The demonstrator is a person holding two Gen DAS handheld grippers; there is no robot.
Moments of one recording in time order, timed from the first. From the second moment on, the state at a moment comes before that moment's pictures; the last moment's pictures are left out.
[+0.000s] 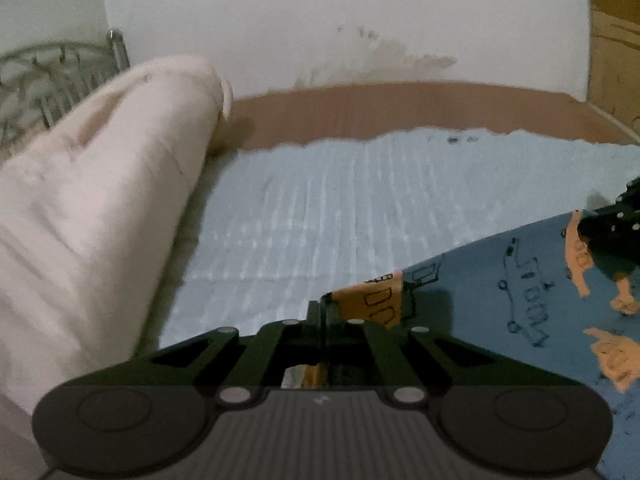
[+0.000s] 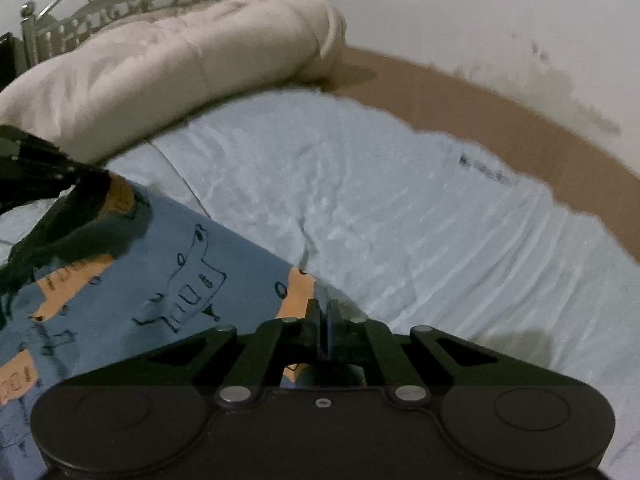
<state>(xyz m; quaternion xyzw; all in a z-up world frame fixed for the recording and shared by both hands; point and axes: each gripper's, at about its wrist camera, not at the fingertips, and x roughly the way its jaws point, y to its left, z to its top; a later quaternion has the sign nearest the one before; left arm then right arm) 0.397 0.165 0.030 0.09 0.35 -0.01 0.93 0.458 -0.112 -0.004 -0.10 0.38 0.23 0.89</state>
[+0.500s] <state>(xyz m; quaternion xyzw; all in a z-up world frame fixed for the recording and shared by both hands) 0.227 0.140 0.081 0.15 0.17 -0.06 0.97 0.242 -0.121 0.087 -0.19 0.24 0.22 0.92</state>
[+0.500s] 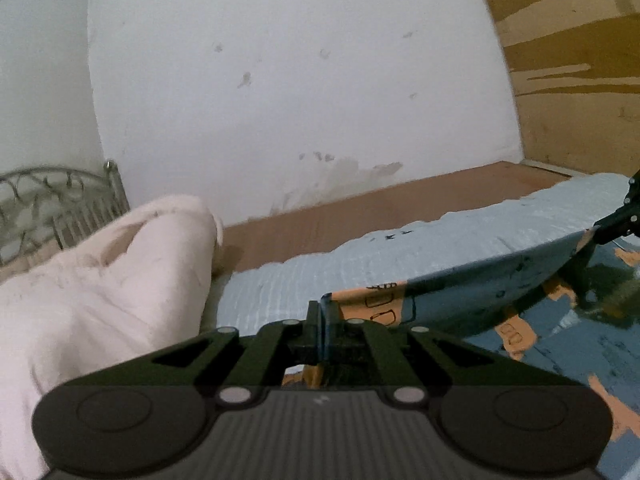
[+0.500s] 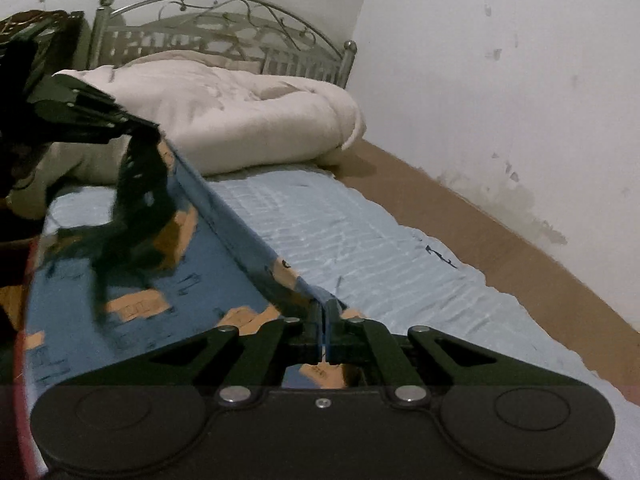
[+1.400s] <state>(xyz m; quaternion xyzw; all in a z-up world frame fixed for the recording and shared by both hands) 0.112 0.123 -0.024 0.19 0.21 -0.04 0.96 0.061 -0.076 -0.008 -0.22 0.24 0.17 0.93</state>
